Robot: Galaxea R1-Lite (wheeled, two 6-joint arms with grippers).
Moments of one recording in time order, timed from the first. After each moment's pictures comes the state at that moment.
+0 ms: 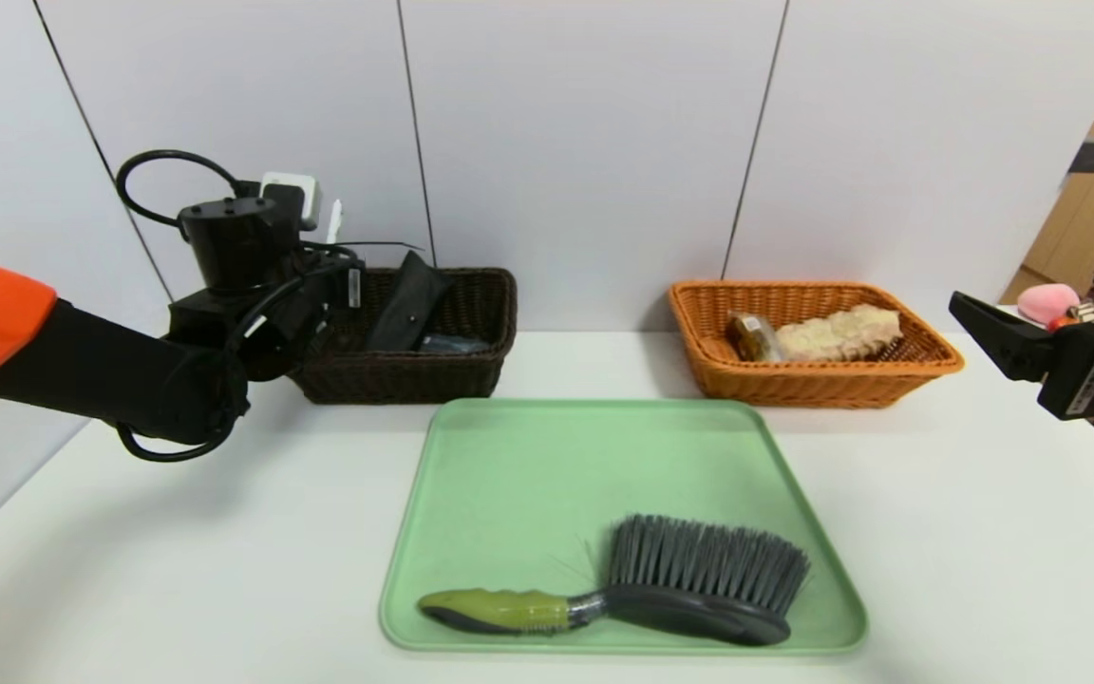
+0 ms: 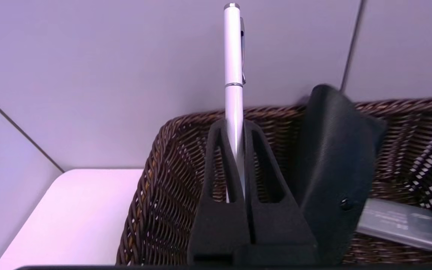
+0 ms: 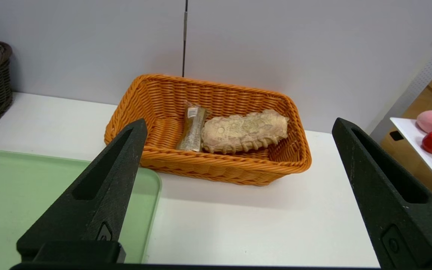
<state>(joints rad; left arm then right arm) -0.24 1.97 -1.09 -0.90 0.35 0.13 0.26 1.17 -0.53 -0.66 -0.26 -0.15</state>
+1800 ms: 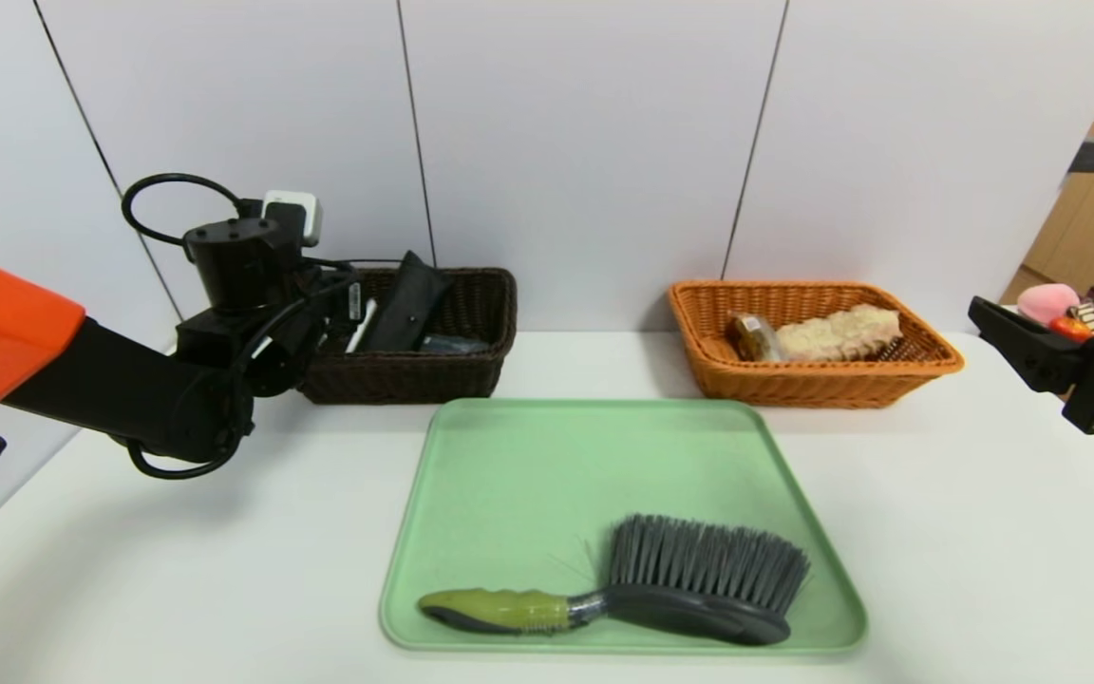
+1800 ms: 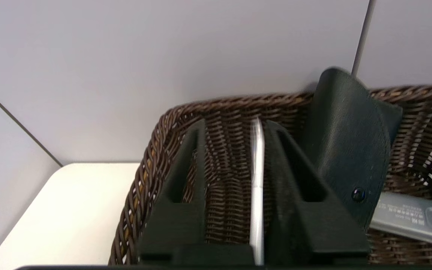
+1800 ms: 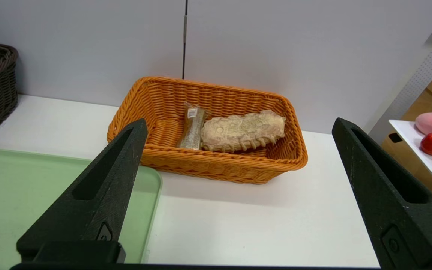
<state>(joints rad) -0.23 1.98 -1.04 -0.99 0.35 0.14 0.26 1.12 -0.50 -0.66 -0.26 -0.15</state>
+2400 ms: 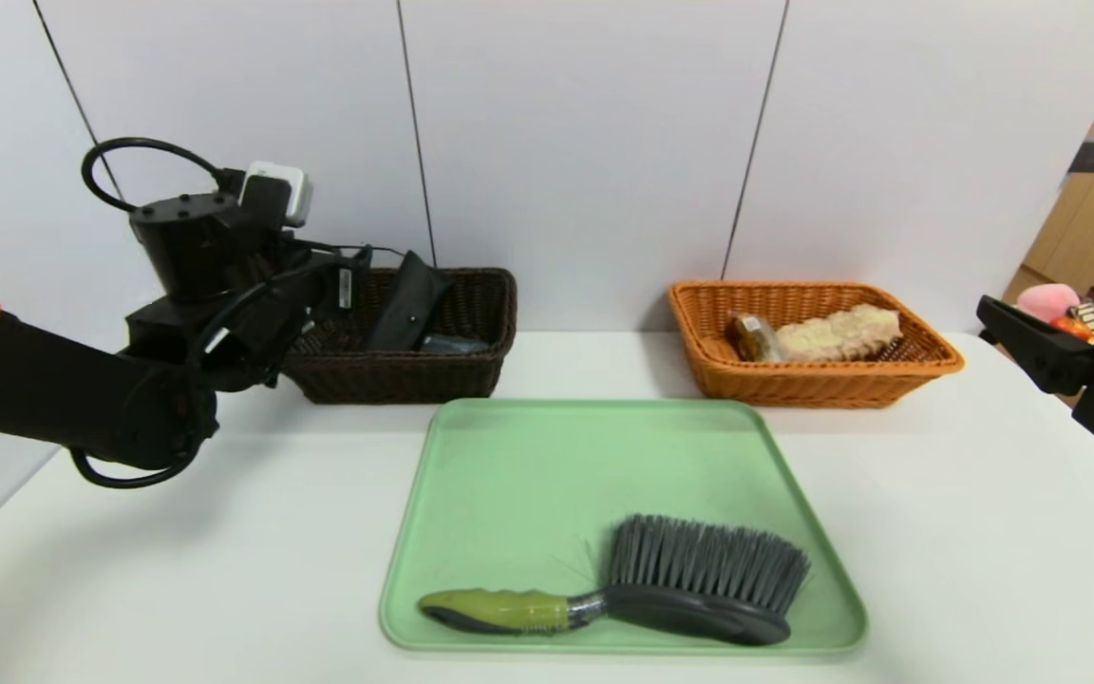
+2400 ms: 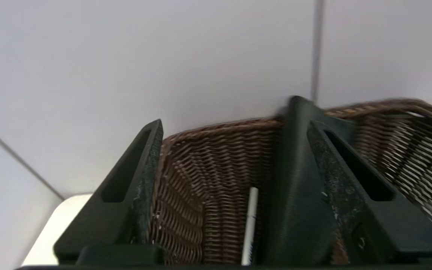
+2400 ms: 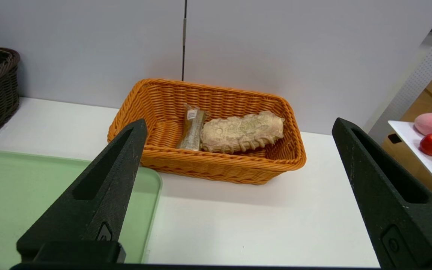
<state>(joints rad) -0.25 1.85 -0.97 -0.96 0.19 0.22 0.25 1.10 -0.50 -0.65 -0.26 -0.14</state>
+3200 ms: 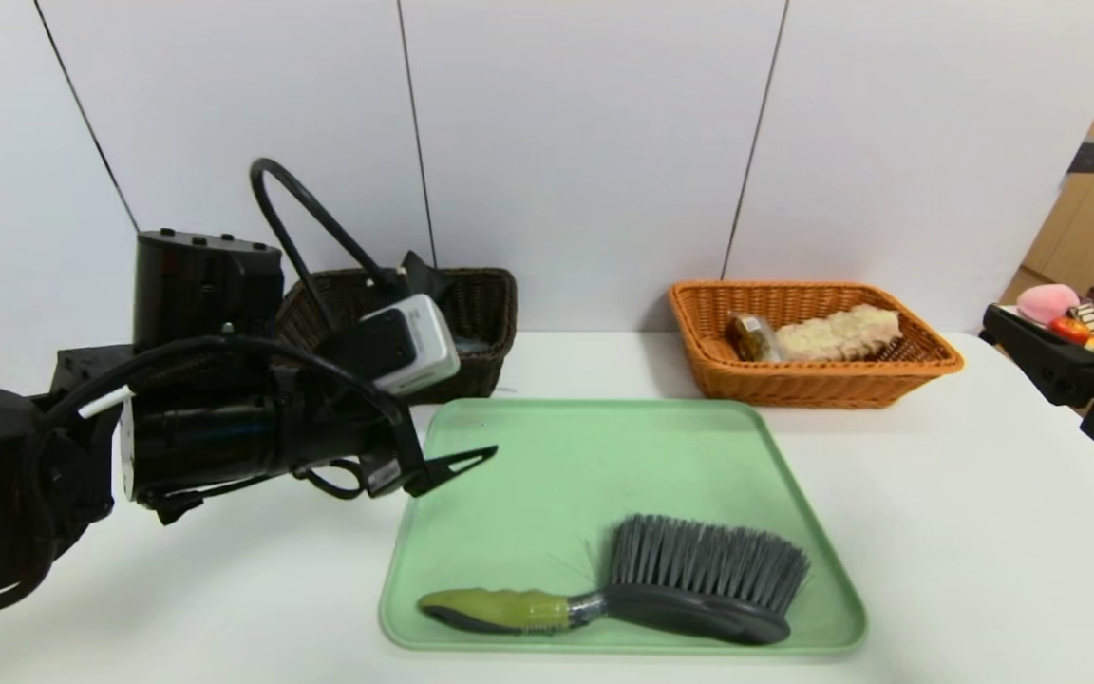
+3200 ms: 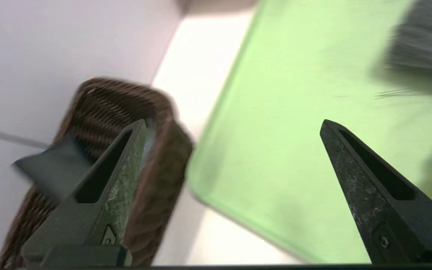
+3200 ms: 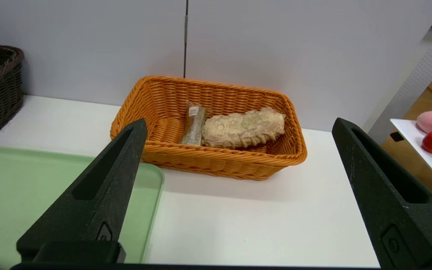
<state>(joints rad) -0.55 1.57 -0.85 -0.35 -0.28 0.76 0.26 1.08 -0.47 -0.65 -0.26 -0.14</state>
